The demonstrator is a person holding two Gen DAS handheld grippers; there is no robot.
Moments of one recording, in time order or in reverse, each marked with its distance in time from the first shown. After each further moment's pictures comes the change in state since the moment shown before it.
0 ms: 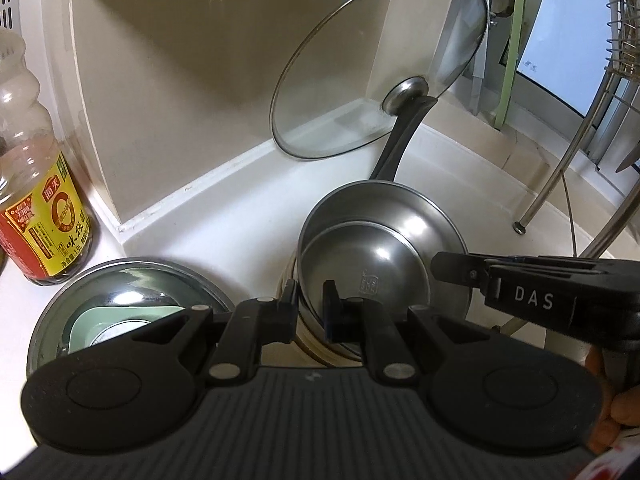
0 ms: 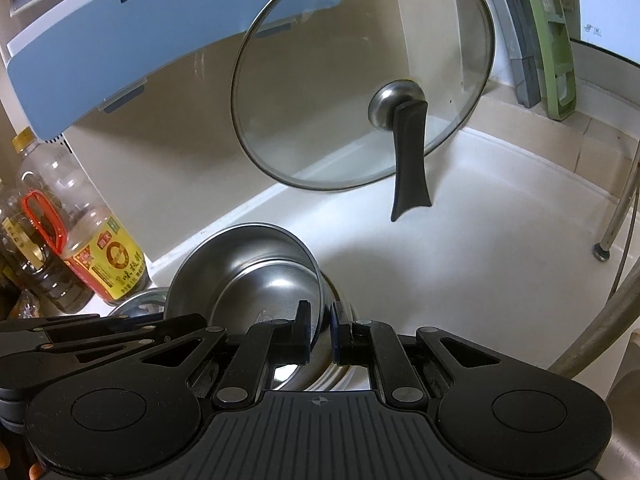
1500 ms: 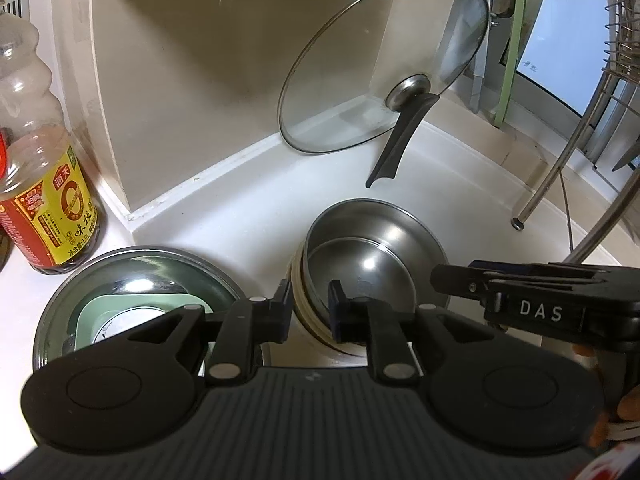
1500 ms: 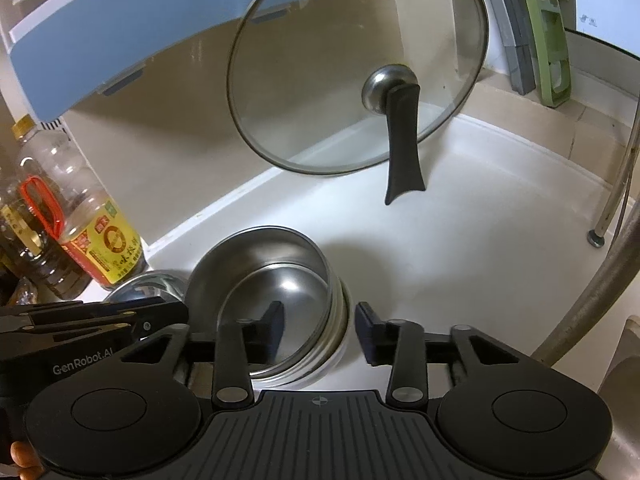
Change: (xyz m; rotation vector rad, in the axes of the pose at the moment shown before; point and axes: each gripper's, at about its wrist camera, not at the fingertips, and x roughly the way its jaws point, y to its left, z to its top) left arm -0.012 0.009 -0.006 -0.010 0.009 -0.007; right arm -0.007 -0.003 -0.012 -0.002 0.023 -0.006
